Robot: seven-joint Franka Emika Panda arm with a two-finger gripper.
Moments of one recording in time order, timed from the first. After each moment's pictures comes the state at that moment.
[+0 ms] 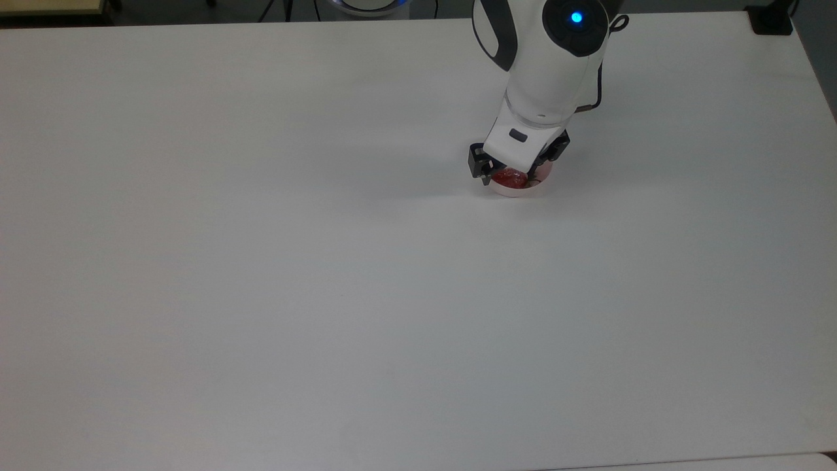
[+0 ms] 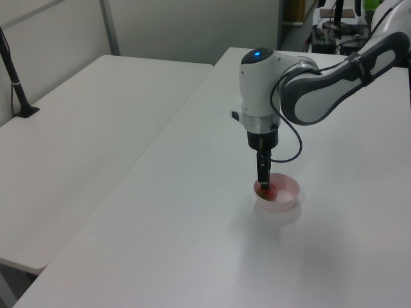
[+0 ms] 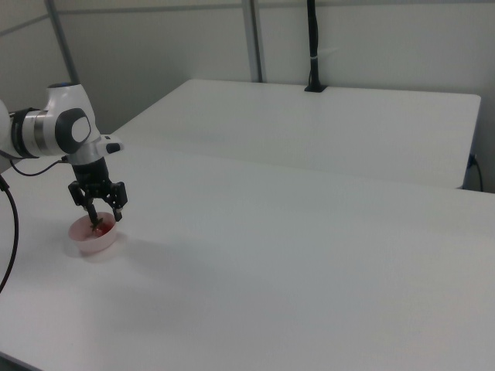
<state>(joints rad) 0.44 0.40 -0.02 -1.73 -0.01 2.06 0.14</state>
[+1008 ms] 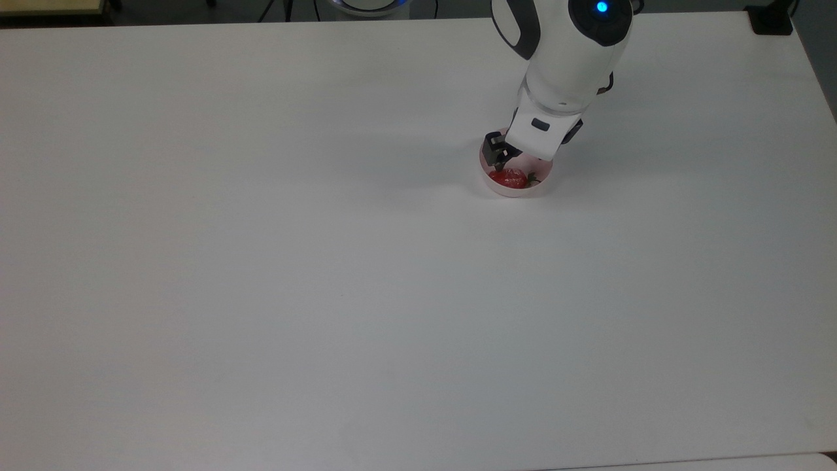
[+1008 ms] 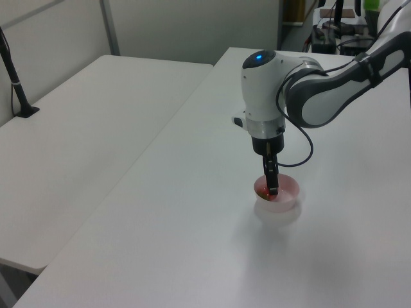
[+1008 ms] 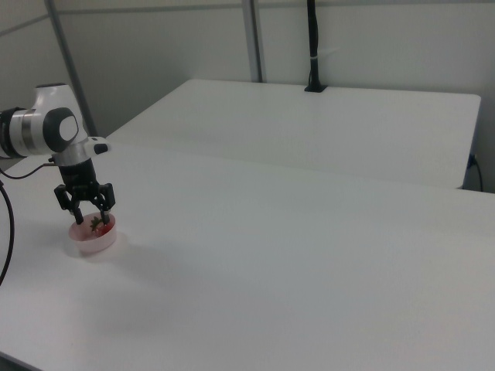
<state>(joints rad) 0.48 0.39 -0.02 -1.73 -0.01 2.01 0.10</state>
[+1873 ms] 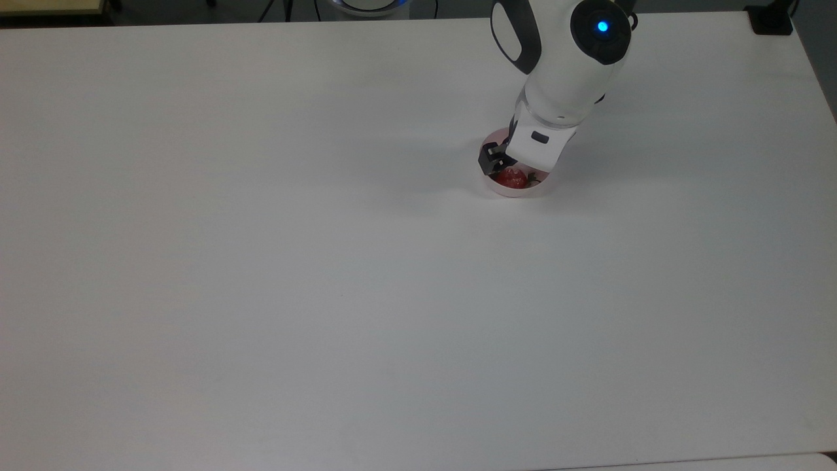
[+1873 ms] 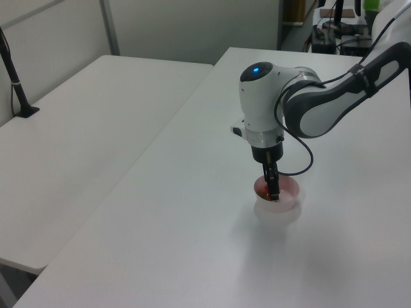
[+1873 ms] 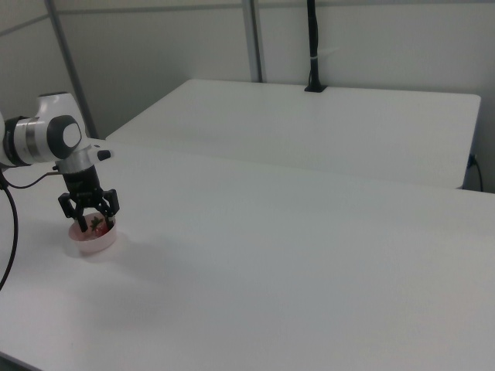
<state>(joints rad) 0.48 0.42 -0.02 -1.73 -0.05 2.02 0.07</state>
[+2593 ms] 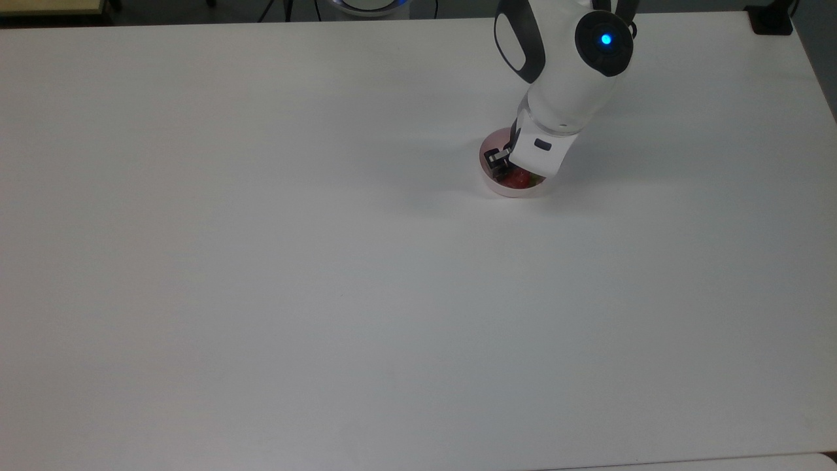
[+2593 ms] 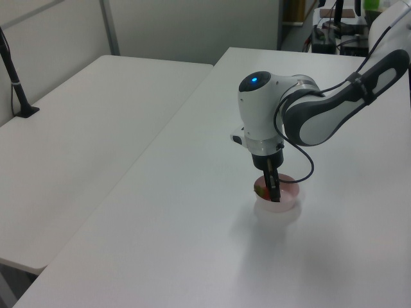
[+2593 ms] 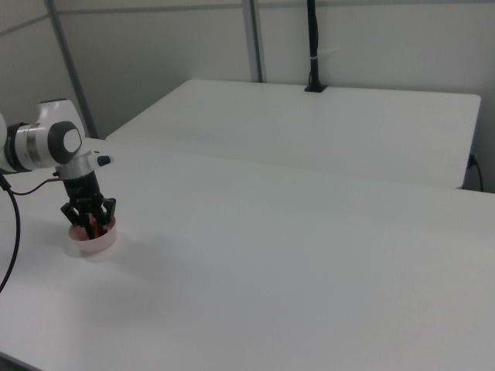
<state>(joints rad) 0.49 0.45 -0.02 -1.73 -0.06 2.02 0.06</state>
